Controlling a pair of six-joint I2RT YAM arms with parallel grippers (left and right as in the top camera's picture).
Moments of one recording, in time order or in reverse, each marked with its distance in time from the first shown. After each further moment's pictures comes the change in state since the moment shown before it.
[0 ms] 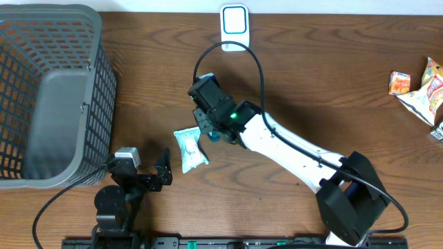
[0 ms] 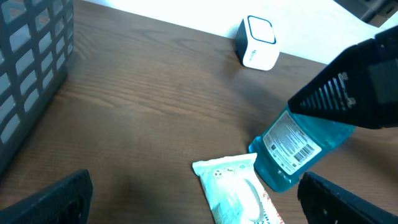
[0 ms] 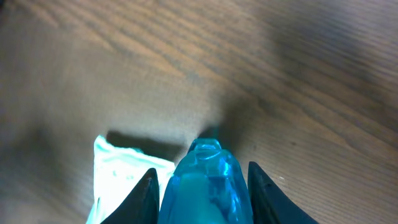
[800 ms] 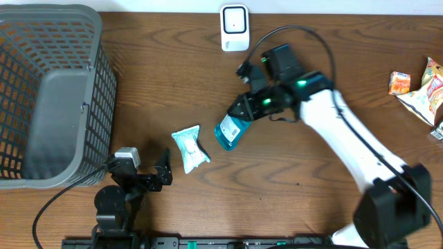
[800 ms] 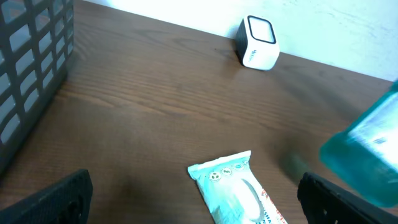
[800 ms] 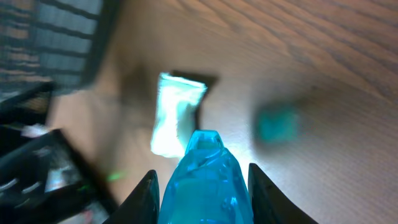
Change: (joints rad) left arm 0.000 0.000 0.000 0.000 0.000 0.000; right arm -0.385 -0.173 -0.013 -0.263 -0.733 -0.232
